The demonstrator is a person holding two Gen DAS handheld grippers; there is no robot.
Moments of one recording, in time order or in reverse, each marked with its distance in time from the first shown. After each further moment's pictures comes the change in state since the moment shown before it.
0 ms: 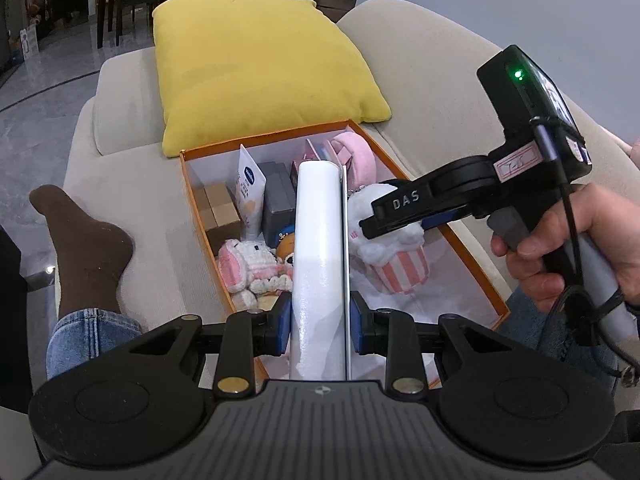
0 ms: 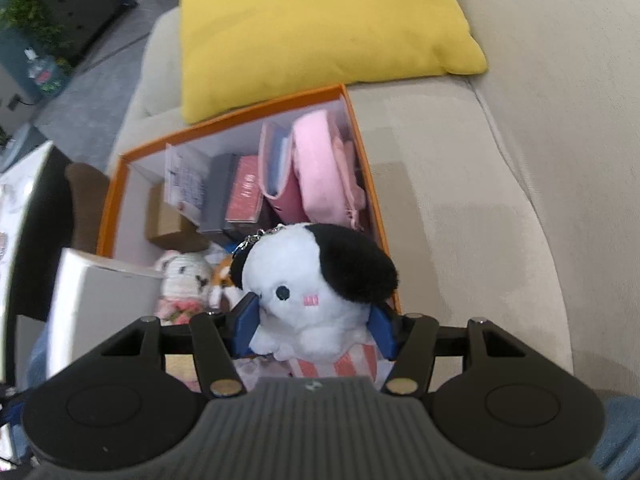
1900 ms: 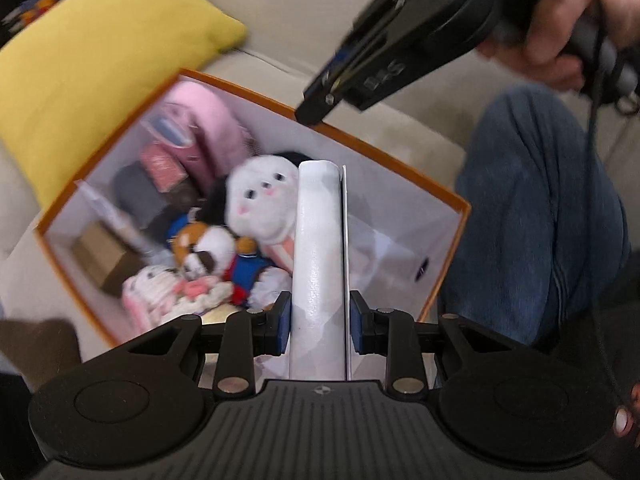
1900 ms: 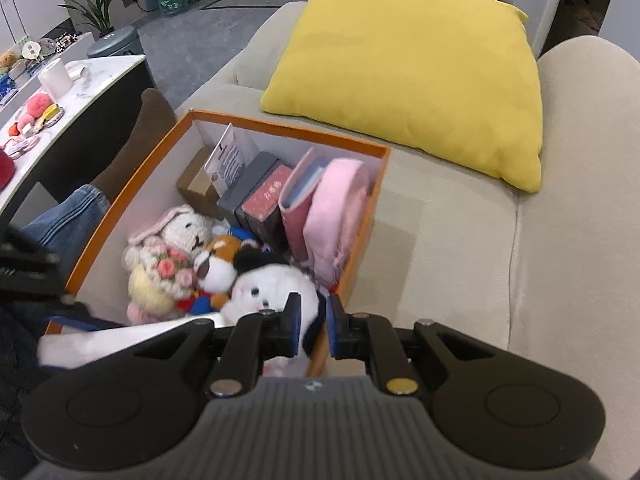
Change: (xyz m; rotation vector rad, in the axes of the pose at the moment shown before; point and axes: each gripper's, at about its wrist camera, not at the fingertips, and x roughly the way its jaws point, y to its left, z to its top) left arm 0.075 -0.071 0.015 0.542 0.314 -0.109; right arm -0.040 -0.042 0.005 -0.481 -0.071 0.124
